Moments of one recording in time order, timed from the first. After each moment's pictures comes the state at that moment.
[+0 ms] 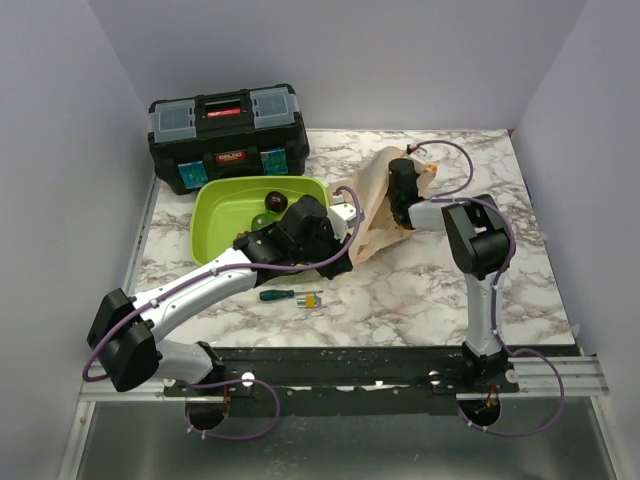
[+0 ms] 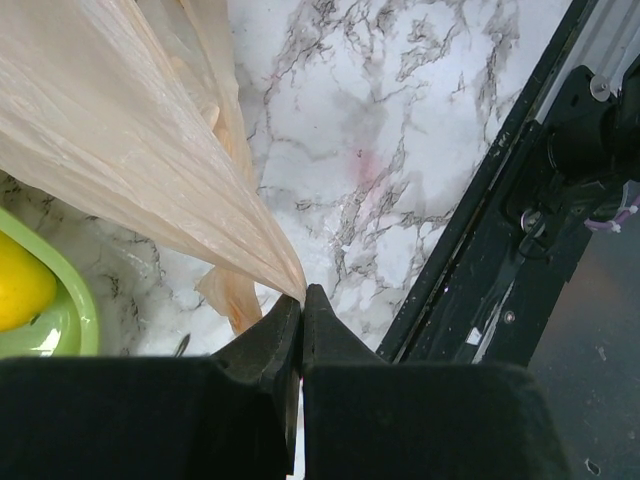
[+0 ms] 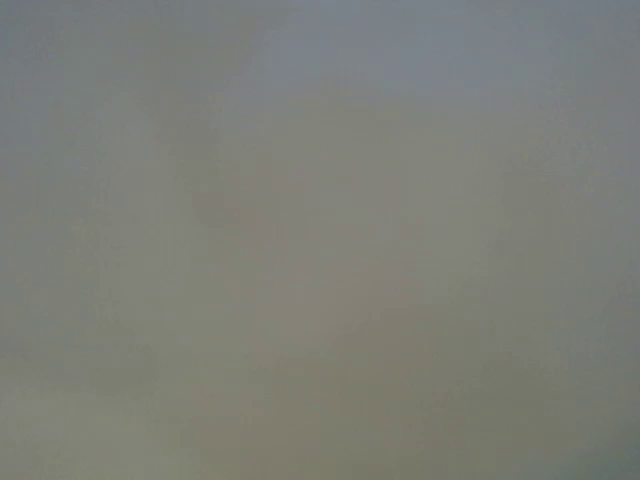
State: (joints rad) left arm -0.86 1.32 1.04 -0.33 0.33 -0.20; right arm 0.35 2.17 1.26 0.57 0.28 0.66
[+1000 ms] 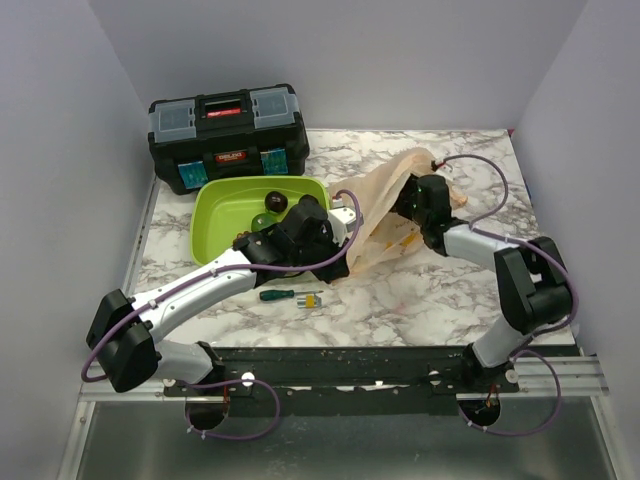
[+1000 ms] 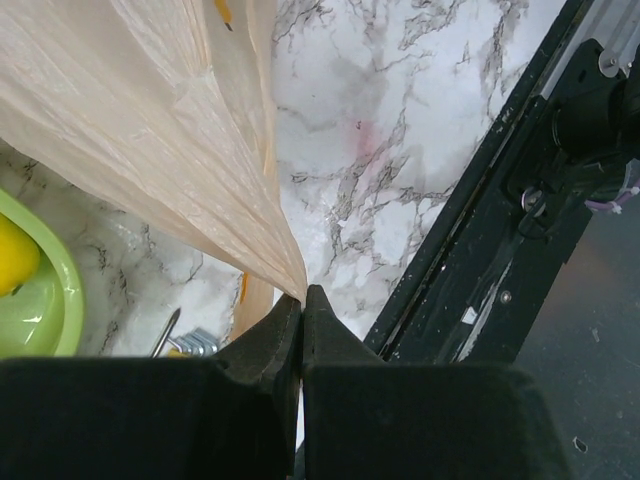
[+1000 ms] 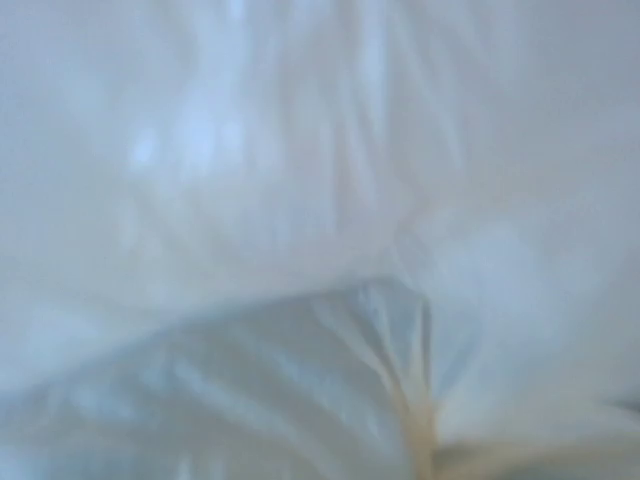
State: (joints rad) left arm -0.86 1.32 1.04 -0.39 0.33 -0.20; right arm 0.33 1.69 0.90 0.39 0.18 0.63
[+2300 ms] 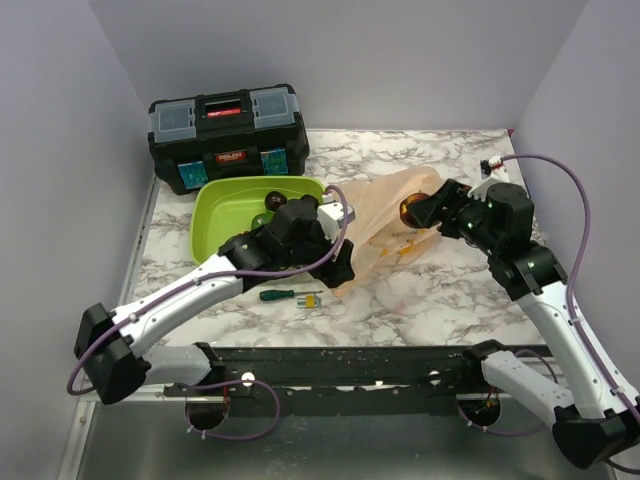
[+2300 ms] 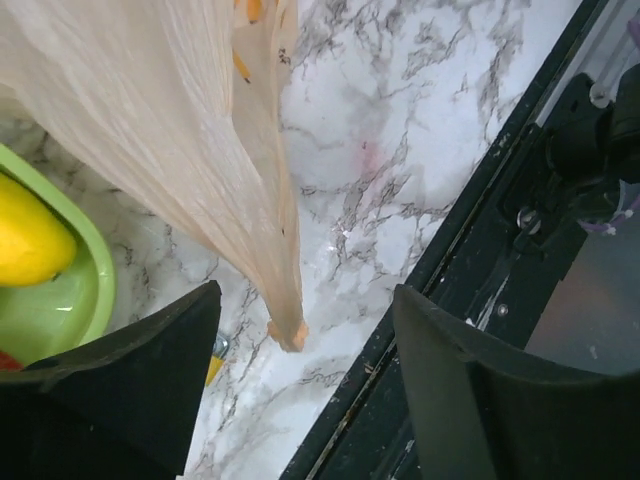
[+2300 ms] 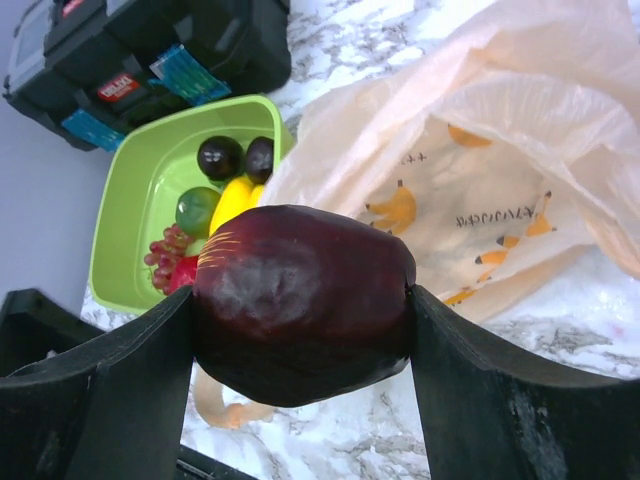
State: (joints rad) left arm -0.86 1.27 1.04 -0.40 0.28 -0.21; right arm 0.33 0.87 0.96 -0.45 -0.06 0.56
